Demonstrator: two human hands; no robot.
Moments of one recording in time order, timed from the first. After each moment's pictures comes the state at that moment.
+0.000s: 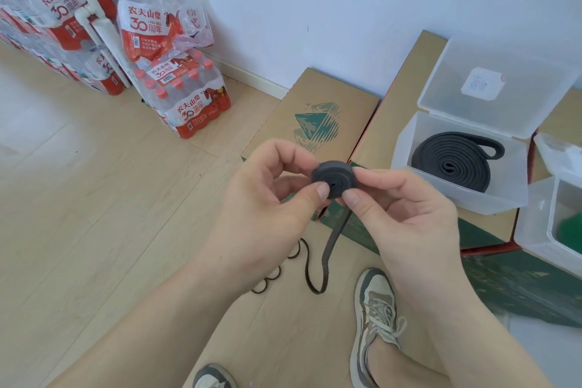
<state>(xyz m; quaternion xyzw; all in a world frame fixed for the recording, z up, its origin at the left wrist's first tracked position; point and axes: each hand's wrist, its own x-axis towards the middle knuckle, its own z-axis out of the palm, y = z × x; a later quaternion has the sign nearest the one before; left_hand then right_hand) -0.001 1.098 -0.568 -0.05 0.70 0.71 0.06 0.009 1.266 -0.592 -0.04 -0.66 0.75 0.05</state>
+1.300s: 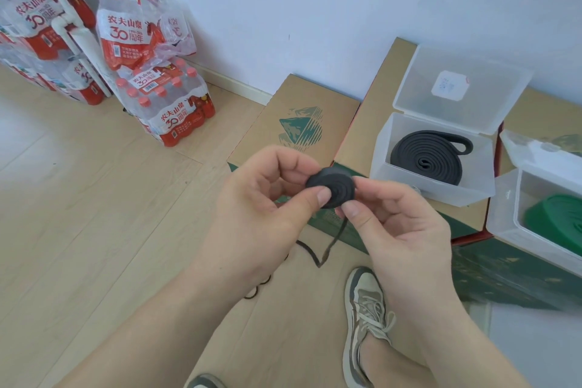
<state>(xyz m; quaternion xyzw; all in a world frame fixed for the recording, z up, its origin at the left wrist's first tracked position) 0.007 1.105 -0.565 -0.01 0.72 0.70 0.04 0.033 1.273 -0.594 -0.06 -0.67 0.74 0.09</state>
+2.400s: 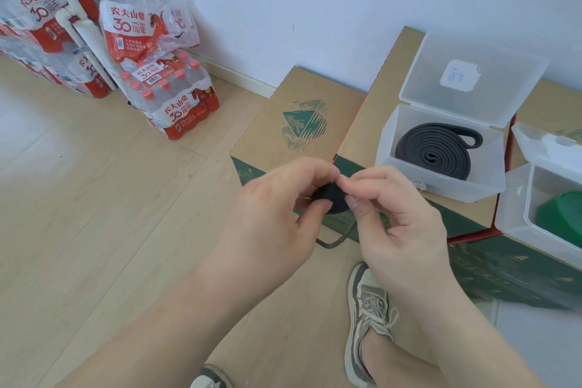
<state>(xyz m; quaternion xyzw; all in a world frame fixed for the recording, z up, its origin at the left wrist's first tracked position) 0.012 1.114 -0.575 0.12 0.85 0.50 -0.05 0.023 1.282 -0.600 0.08 -0.81 0.56 0.13</state>
